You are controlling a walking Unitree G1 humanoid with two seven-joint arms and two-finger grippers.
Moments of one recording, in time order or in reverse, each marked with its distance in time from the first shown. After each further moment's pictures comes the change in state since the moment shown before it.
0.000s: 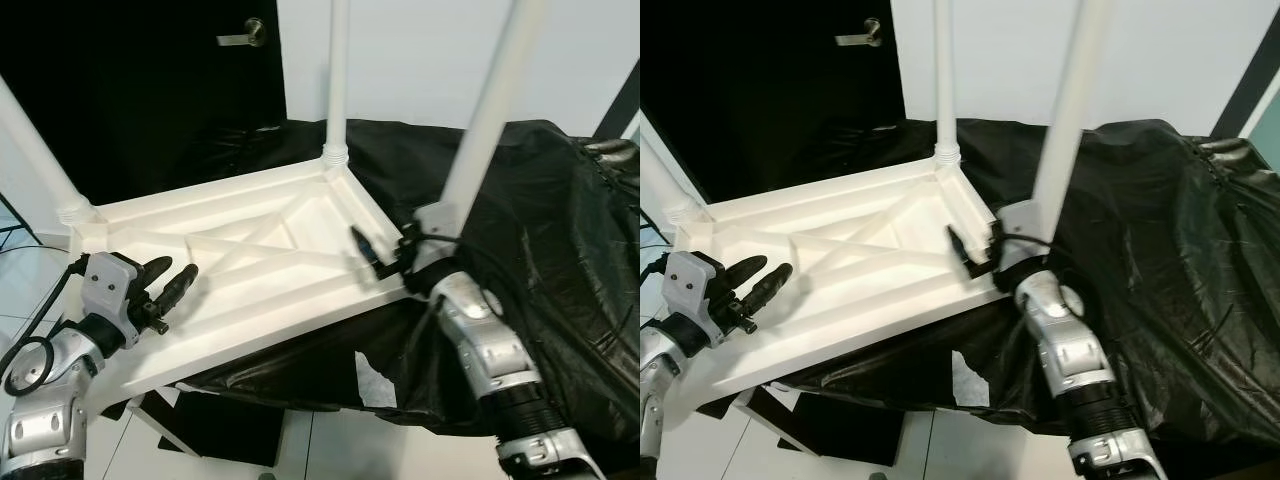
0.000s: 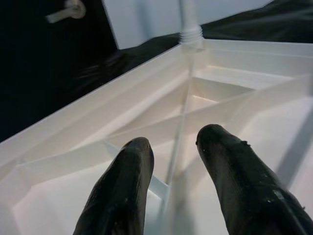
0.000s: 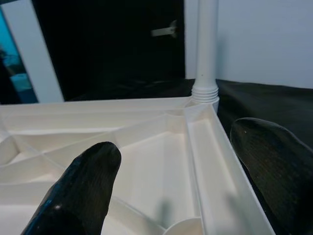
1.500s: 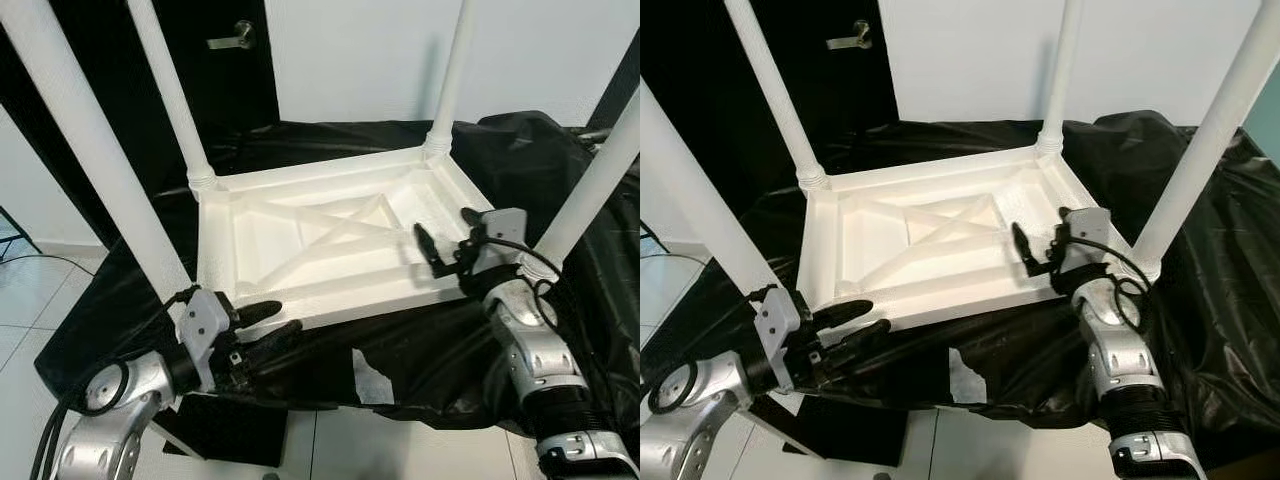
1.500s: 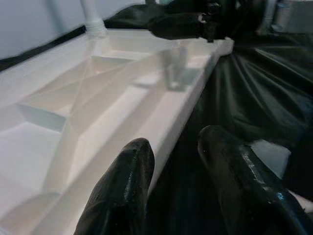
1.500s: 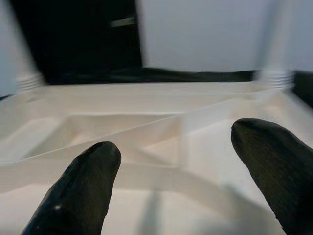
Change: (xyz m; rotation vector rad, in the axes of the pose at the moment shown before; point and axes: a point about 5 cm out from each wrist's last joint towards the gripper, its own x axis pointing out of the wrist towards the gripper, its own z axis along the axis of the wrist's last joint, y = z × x) left arm -0.005 -0.094 0.021 -0.052 -0.043 -0.500; right arm -0.022 -0.036 -0.020 -0.025 0.040 -0.014
